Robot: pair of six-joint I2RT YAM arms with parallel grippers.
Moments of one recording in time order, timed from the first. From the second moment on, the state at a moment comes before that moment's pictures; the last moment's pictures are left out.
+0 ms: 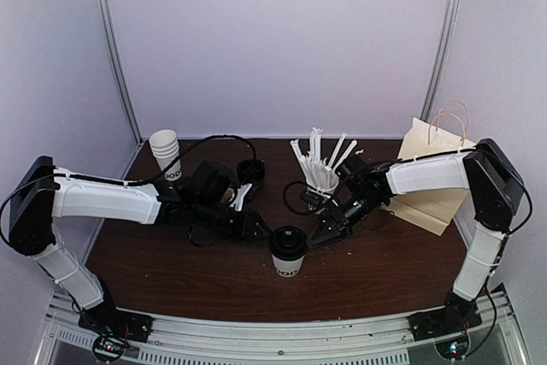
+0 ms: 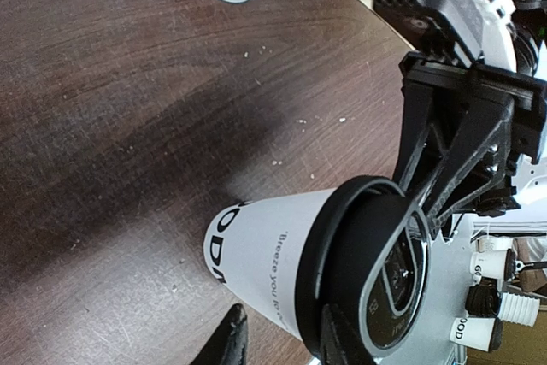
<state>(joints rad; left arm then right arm) -0.91 1.58 0.93 -0.10 0.37 -0.70 0.62 1.80 1.09 -0.52 -1.10 0.19</state>
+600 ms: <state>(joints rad) -0.88 1.64 0.86 0.11 0.45 -0.73 0.63 1.84 1.15 -0.64 -1.09 0.12</state>
